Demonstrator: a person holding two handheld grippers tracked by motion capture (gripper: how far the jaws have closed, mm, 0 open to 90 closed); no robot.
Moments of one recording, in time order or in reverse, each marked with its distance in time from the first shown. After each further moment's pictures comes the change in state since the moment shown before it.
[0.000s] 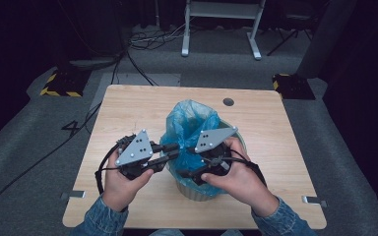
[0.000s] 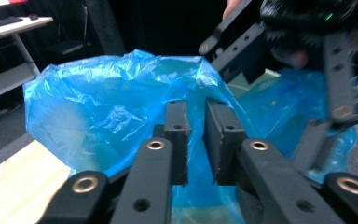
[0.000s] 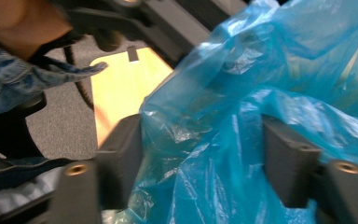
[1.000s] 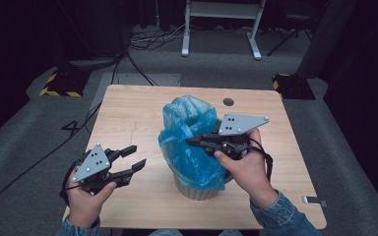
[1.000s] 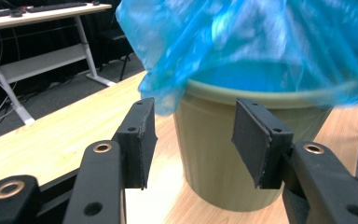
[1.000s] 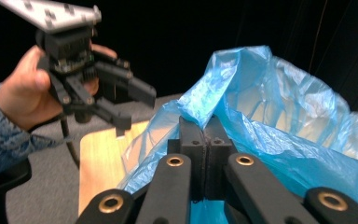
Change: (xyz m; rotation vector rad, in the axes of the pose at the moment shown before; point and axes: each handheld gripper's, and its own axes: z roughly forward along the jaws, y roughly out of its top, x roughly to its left) left arm 0.013 -0.065 -0.066 -0.011 0.186 -0.118; right arm -0.020 0.006 -0.038 -0.345 -0.047 -0.004
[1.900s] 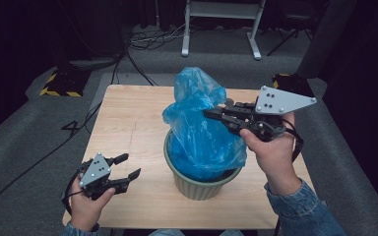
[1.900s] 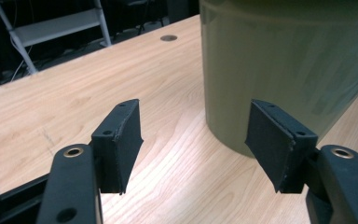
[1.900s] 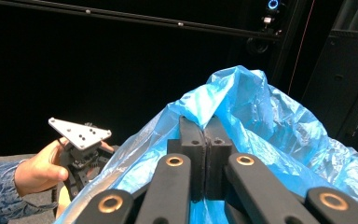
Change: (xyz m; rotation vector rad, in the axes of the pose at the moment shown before) left arm 0.015 -0.057 0.008 0.112 0.065 -0.033; right arm -0.013 0.055 -0.053 -0.207 -0.042 -0.116
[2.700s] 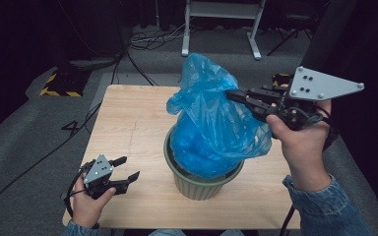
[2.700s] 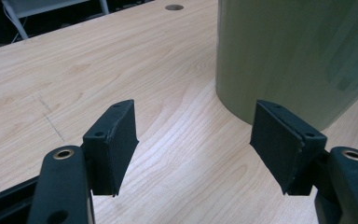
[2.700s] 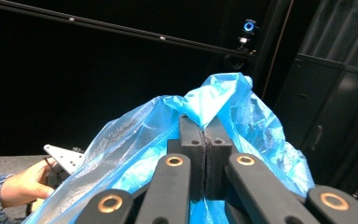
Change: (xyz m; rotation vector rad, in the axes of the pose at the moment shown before) left arm 0.010 -0.020 0.012 0.074 -0.002 -0.031; right arm -0.008 0.043 -0.039 -0.026 -0.083 -0.078
